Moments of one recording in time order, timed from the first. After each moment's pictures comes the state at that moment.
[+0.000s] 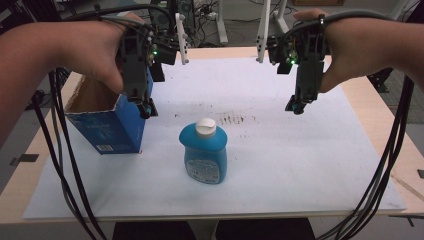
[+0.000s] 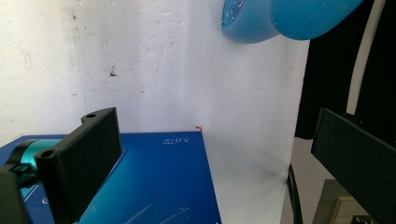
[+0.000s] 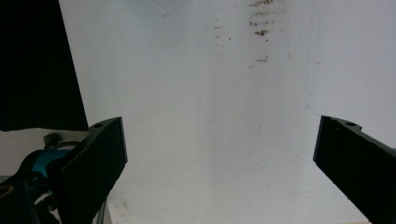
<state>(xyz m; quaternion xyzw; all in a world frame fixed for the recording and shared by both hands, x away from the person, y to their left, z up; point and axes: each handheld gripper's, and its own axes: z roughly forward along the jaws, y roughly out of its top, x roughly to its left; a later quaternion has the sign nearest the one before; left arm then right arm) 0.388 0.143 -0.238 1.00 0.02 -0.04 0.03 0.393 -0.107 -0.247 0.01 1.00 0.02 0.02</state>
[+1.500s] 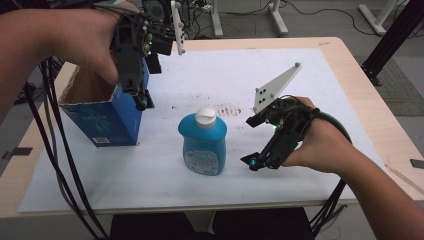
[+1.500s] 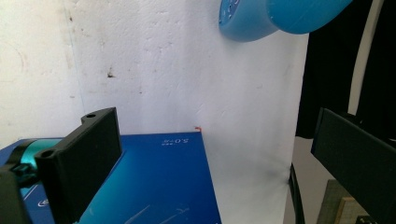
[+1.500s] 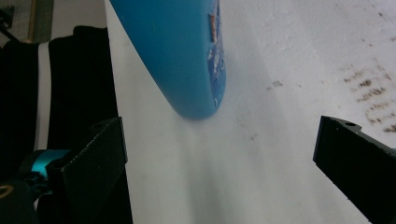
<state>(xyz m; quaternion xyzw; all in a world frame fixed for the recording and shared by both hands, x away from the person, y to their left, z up) 0.386 0.146 -0.241 1.00 0.01 -0.04 0.03 0.314 -0.109 -0.360 0.13 0.93 0.34 -0.01</state>
